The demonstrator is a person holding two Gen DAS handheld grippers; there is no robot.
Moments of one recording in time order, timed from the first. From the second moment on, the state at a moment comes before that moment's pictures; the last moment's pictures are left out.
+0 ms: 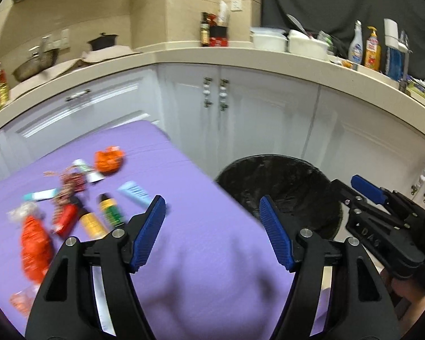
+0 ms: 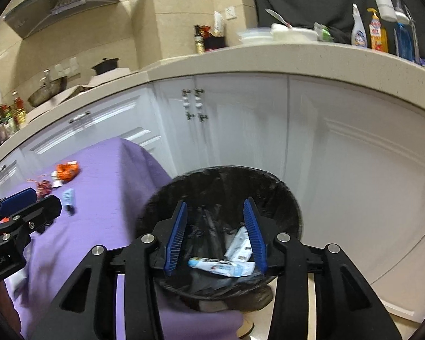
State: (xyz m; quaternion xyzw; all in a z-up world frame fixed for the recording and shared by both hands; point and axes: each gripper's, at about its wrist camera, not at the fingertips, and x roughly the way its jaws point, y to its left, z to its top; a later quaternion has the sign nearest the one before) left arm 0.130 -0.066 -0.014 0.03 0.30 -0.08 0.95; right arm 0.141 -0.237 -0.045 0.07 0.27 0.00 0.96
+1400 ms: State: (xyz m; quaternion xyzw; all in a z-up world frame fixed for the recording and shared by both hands) left arm 0.010 0.123 -0.047 0.00 0.31 0.08 0.95; right arm 0.072 -0.020 -0.075 -0.04 0.31 0.21 0.93
